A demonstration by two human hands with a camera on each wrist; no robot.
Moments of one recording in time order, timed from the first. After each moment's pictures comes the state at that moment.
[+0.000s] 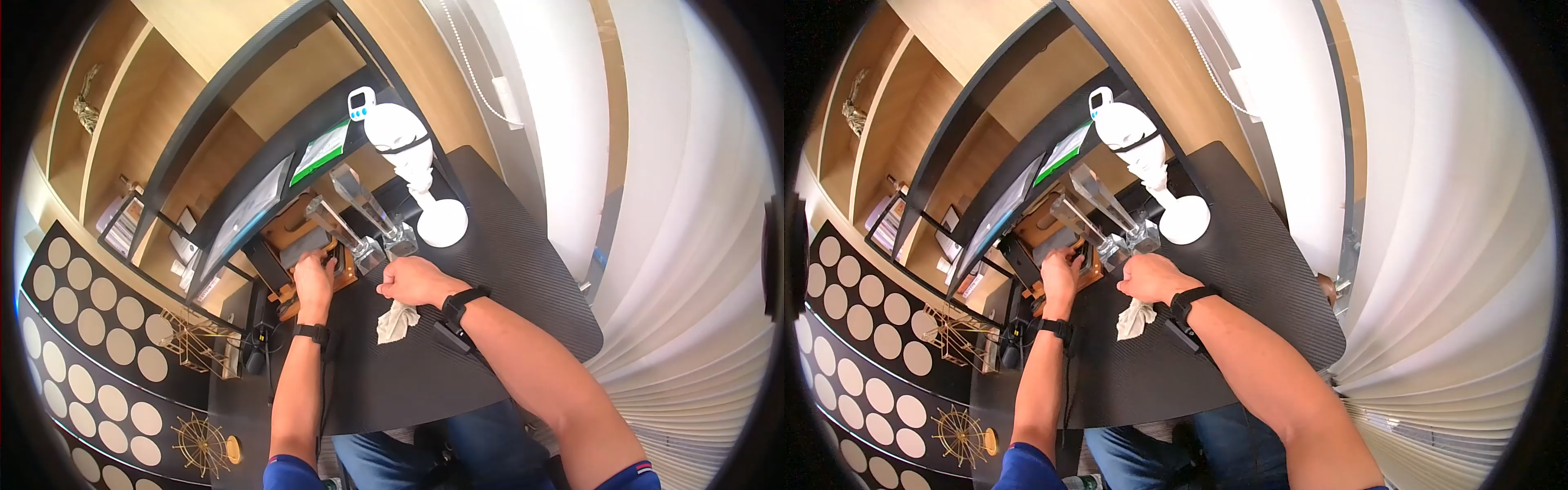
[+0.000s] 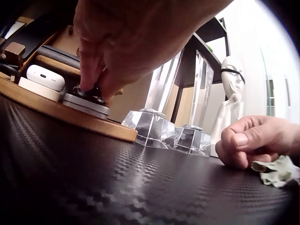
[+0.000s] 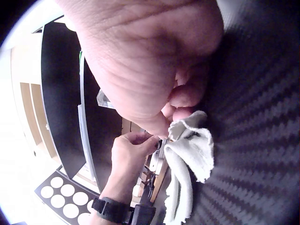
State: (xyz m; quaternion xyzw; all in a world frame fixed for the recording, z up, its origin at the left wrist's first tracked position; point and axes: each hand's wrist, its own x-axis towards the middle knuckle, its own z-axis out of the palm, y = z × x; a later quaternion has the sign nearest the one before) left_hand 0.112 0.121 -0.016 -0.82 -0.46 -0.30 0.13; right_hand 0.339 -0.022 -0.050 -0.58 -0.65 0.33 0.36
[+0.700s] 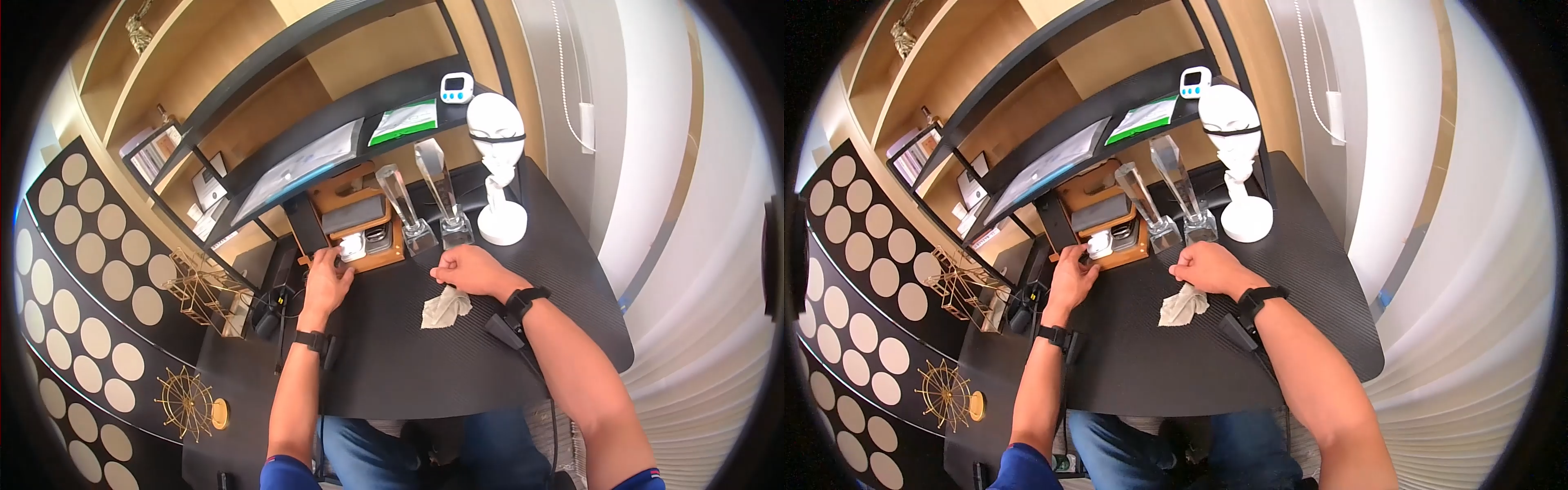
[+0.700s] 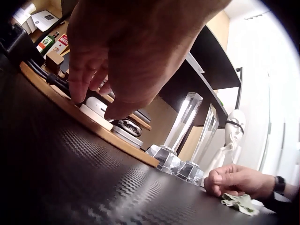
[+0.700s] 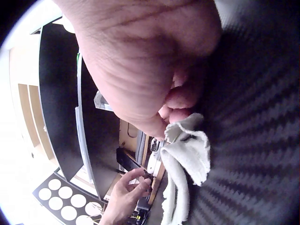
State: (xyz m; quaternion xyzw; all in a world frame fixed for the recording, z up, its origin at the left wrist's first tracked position) left_hand 0.018 0.083 -0.013 -0.82 -0.49 -0.29 -0.02; right_hand 0.344 -0.018 -0.053 -0.56 -0.65 0.35 0.37
